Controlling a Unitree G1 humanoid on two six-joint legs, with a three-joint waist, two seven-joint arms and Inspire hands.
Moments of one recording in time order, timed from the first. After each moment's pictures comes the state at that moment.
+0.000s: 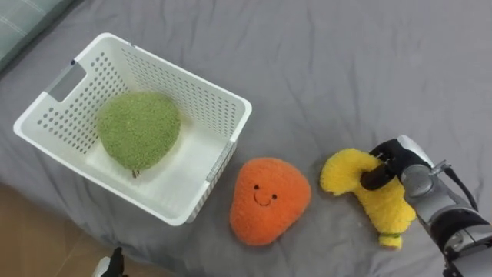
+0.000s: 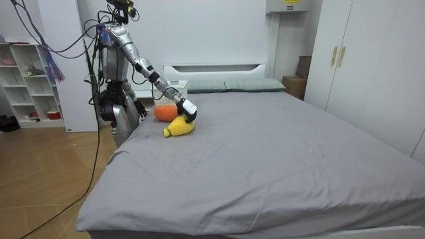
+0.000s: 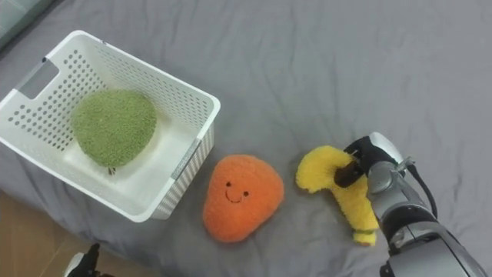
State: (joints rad) left arm -0.03 0.23 -0.14 1.05 0.09 0.04 0.25; right arm -0.61 -0.44 0.37 1.25 -0.20 0.04 -0.07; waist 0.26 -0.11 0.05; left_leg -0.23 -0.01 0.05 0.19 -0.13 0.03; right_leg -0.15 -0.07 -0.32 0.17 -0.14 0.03
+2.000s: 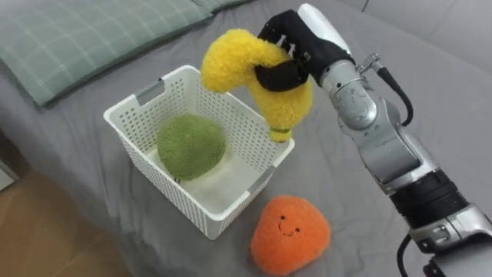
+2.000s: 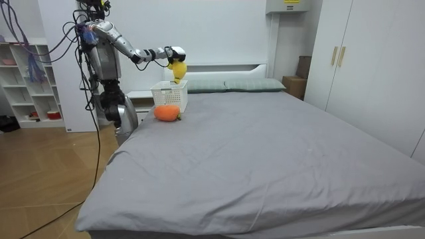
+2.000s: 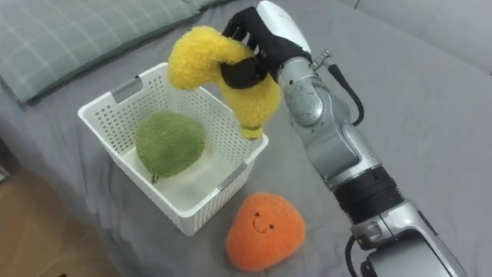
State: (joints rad) left arm 0.15 0.23 0.09 0.87 0.28 0.17 0.22; right arm -0.65 -0.34 0.41 0.28 -0.34 0.19 0.00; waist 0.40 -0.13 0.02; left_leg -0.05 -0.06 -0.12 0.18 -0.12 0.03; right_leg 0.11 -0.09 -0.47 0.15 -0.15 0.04
